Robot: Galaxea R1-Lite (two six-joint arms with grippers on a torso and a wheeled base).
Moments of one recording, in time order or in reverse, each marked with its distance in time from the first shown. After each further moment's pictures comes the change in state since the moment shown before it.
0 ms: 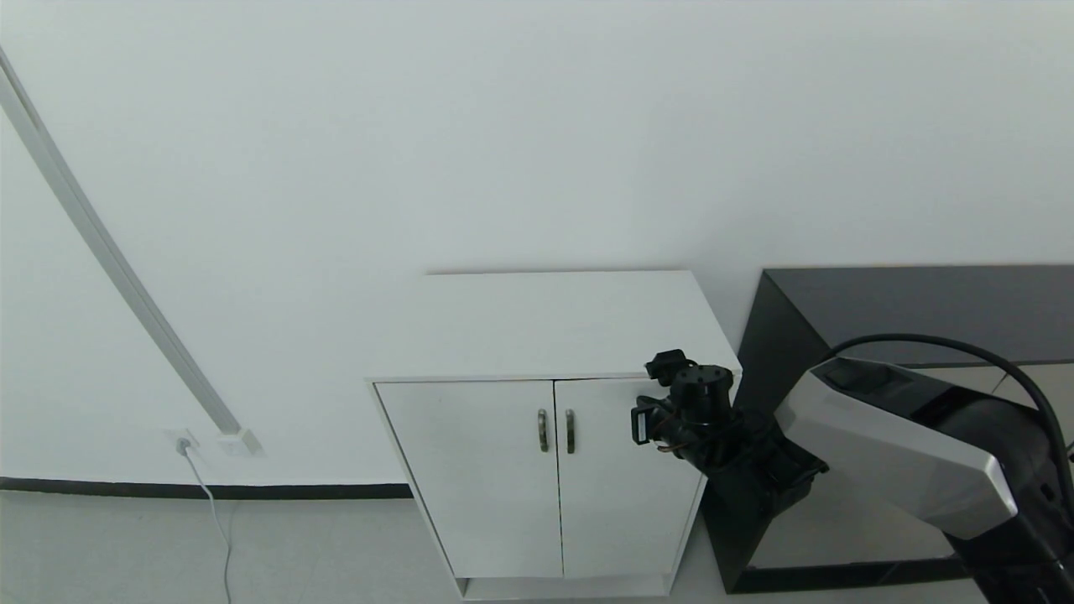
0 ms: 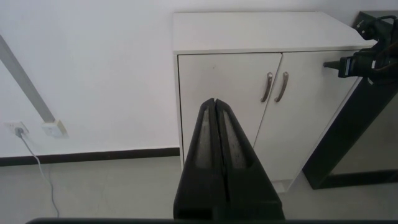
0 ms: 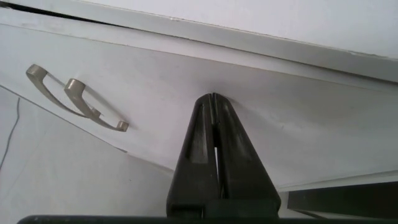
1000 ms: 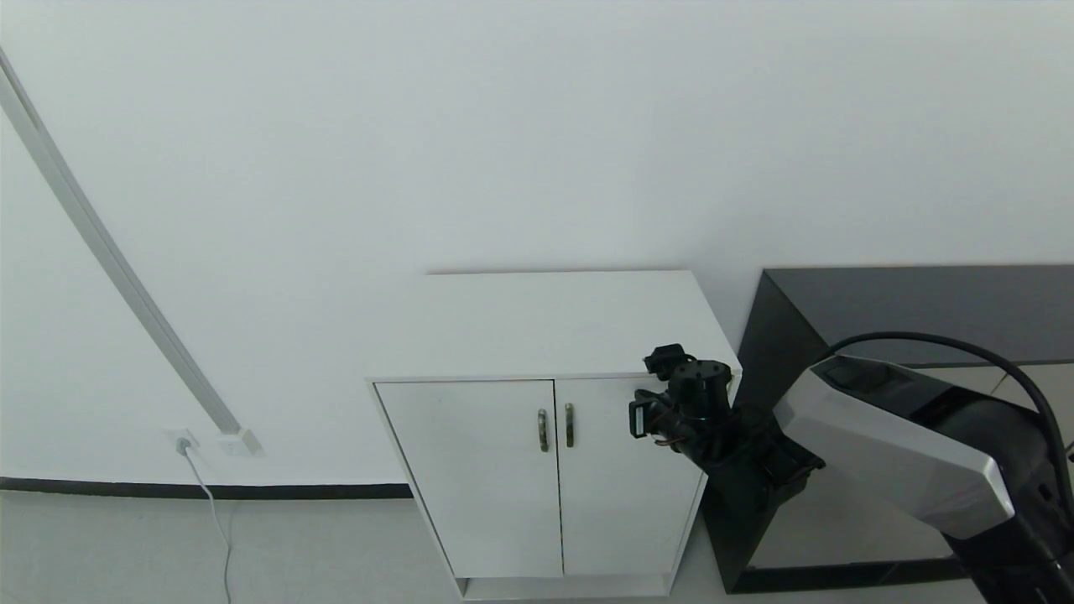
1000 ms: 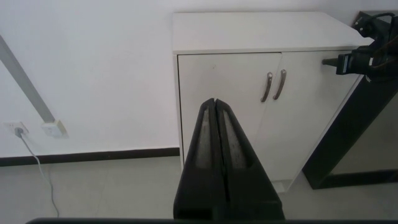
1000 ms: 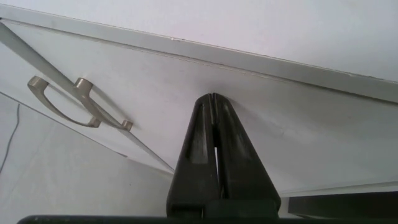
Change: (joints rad) left arm 0.000 0.000 0.000 0.000 0.000 0.000; right arm 0.000 0.004 -0.034 0.004 -0.006 0.000
